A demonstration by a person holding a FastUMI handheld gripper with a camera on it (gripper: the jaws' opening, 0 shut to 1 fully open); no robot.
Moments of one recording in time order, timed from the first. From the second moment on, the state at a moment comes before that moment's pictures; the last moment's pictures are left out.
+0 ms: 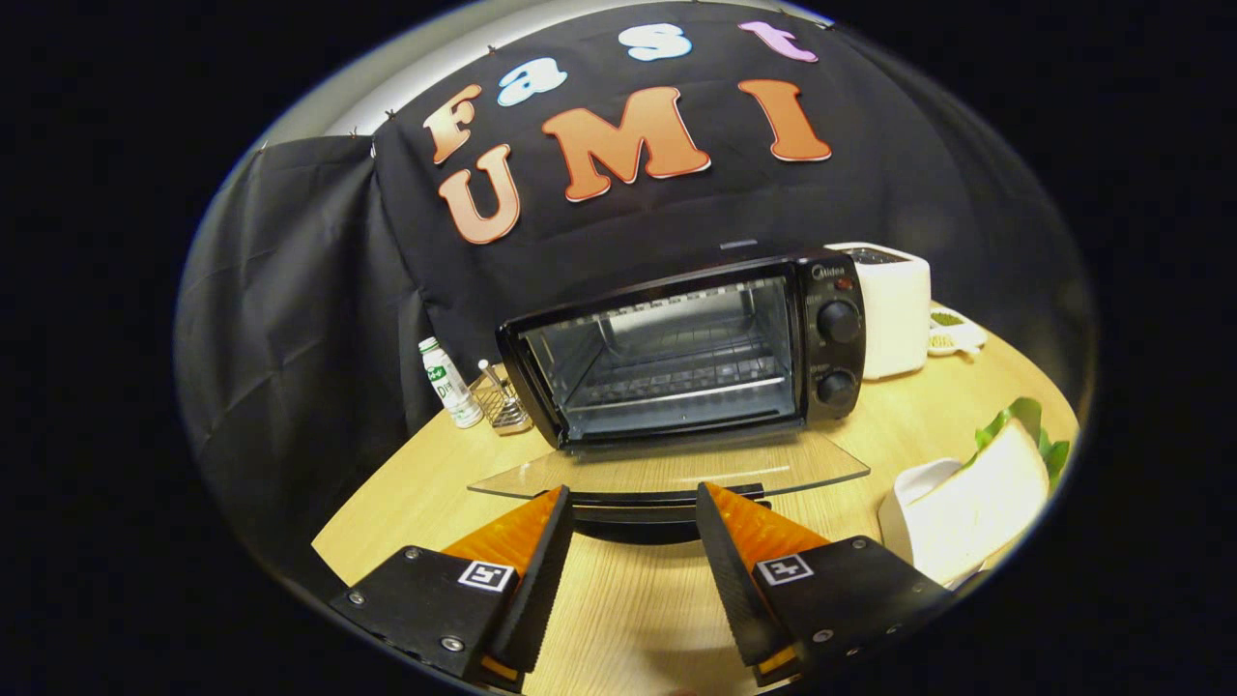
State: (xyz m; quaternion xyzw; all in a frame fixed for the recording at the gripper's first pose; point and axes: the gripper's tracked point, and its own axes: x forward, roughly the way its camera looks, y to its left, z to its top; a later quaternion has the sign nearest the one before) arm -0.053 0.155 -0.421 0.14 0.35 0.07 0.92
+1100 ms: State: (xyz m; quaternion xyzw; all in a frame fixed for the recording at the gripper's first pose) arm -0.091 0.135 -0.429 0.14 0.38 0.09 0.91
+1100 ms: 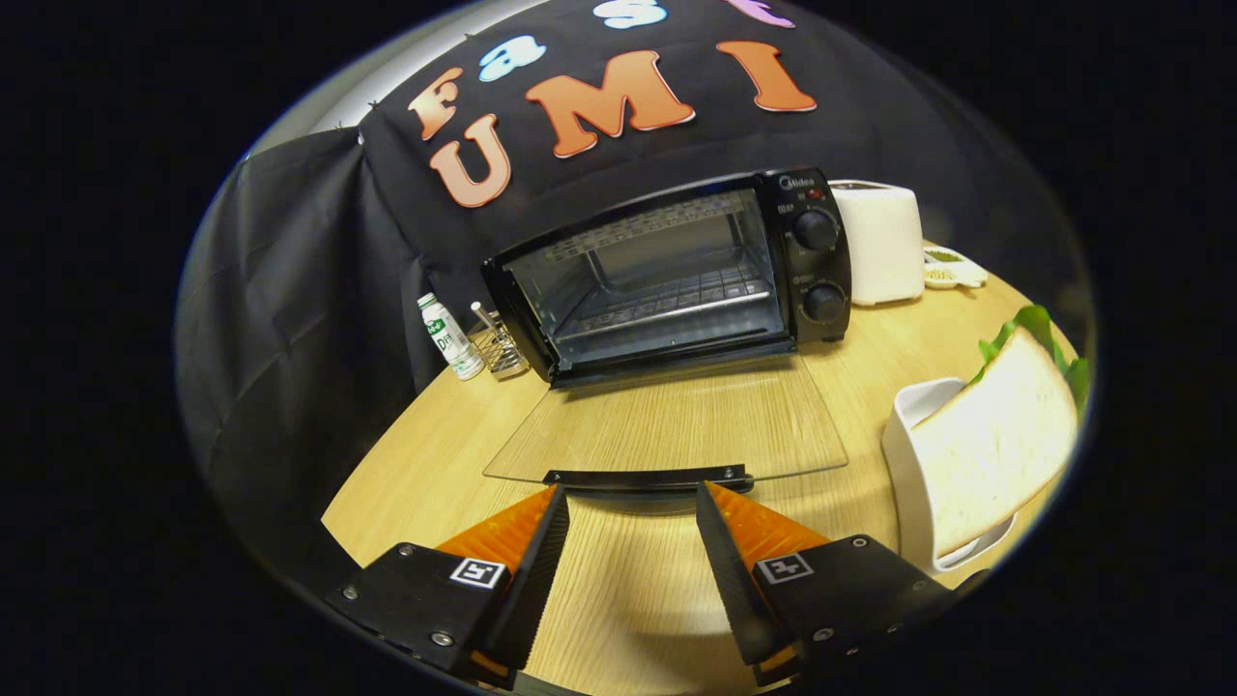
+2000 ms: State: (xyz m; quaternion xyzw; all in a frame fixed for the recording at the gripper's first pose) arm -0.084 -0.078 -0.329 0.11 0.33 -0.07 0.94
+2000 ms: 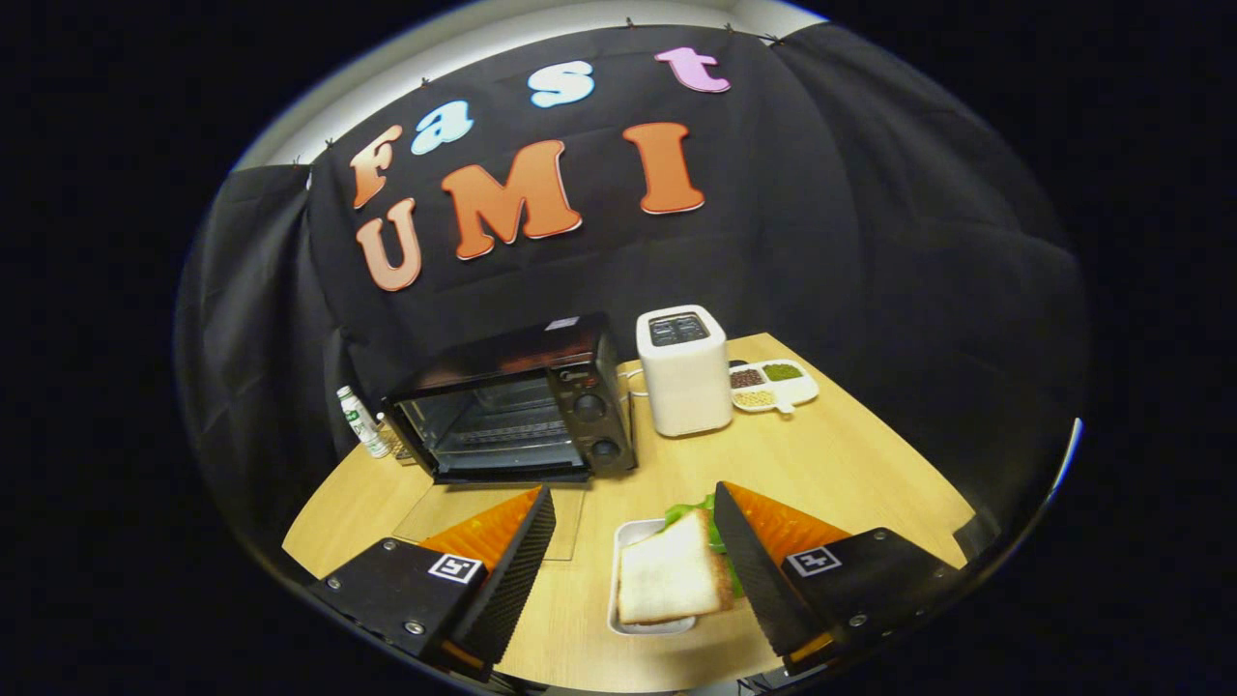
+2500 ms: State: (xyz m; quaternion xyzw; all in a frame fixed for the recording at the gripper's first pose) arm -0.116 -0.095 -0.391 0.20 0.42 -0.05 0.89
